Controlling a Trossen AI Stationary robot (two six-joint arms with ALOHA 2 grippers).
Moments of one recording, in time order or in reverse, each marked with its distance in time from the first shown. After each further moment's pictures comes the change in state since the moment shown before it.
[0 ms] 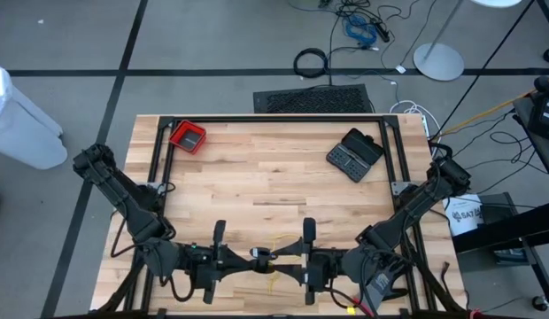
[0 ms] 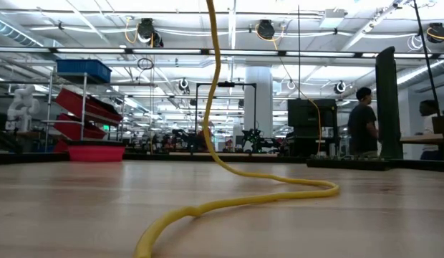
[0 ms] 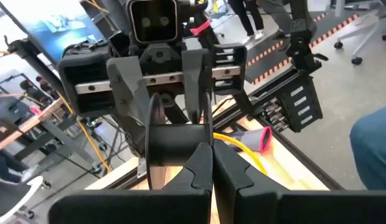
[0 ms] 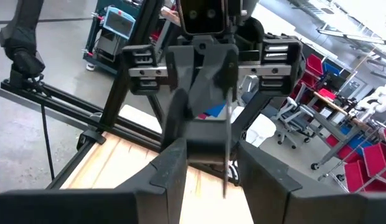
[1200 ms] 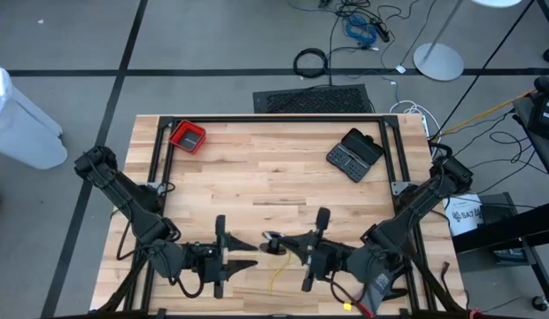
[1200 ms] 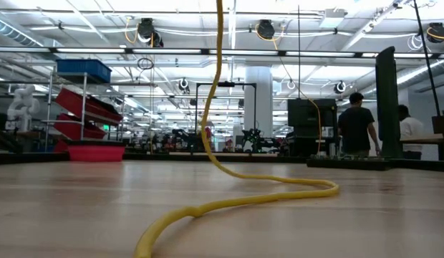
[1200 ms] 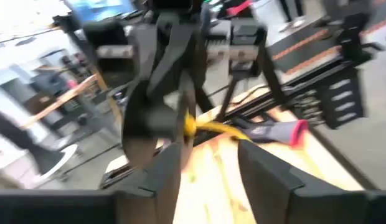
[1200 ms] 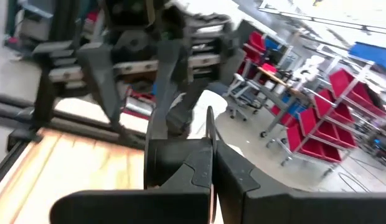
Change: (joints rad) left arm 0.007 0.024 0.000 0.027 -0.164 -0.038; right arm 0.033 -0.041 0.001 -0.033 0.284 0.023
